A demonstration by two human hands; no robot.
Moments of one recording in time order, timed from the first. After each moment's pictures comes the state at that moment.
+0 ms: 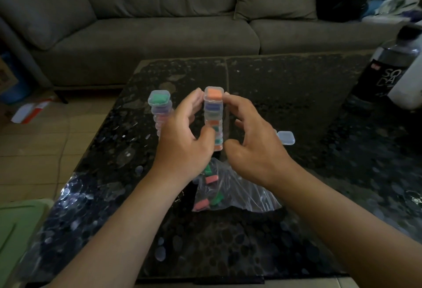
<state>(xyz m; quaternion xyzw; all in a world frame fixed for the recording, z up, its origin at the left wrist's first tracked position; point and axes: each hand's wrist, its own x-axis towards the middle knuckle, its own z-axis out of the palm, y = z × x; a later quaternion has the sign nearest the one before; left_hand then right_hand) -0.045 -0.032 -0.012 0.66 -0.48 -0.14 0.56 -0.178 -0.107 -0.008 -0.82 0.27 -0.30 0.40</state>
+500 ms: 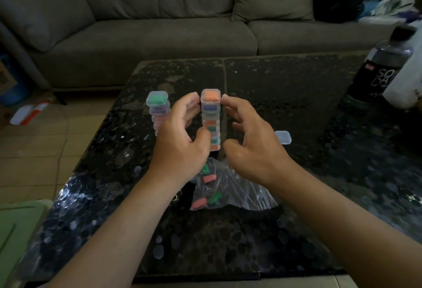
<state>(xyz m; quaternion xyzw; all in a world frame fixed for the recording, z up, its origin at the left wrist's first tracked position) -0.046 -0.028 -0.014 0.66 -0.47 -0.14 0.57 -0.183 -0.104 -0.001 -0.83 0.28 -0.30 0.39</state>
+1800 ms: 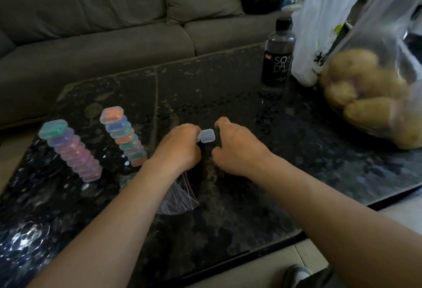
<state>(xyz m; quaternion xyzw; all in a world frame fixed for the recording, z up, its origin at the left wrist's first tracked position) -0.148 -0.149 -0.022 0.80 -0.59 -0.11 0.04 -0.286 -0.157 -0.001 -0.80 0.52 -0.08 0.28</state>
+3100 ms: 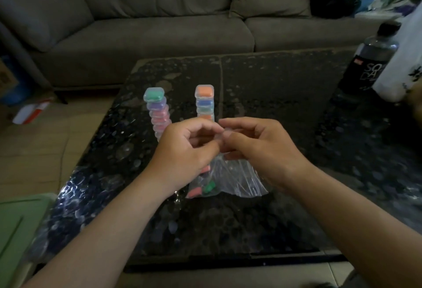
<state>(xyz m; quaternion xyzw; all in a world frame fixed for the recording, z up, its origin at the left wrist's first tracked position) -0.067 -0.002 0.000 0.62 -0.49 -0.28 0.54 -0.214 -0.090 0.005 -0.66 0.31 -0.28 0.63</state>
